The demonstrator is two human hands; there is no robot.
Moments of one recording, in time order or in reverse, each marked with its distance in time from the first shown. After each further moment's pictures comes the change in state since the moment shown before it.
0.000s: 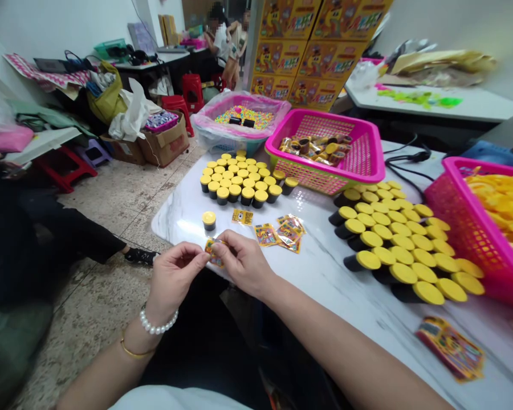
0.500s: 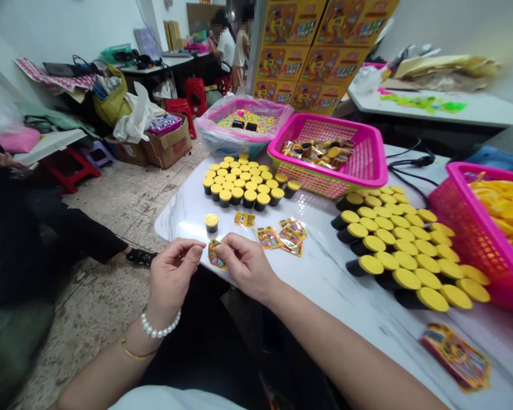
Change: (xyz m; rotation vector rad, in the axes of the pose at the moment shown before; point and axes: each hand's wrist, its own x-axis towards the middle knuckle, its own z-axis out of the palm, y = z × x) left_hand -0.004 0.012 0.001 0.044 0.073 0.136; right_hand 0.002 -0.006 -0.001 0.205 0.017 -0.003
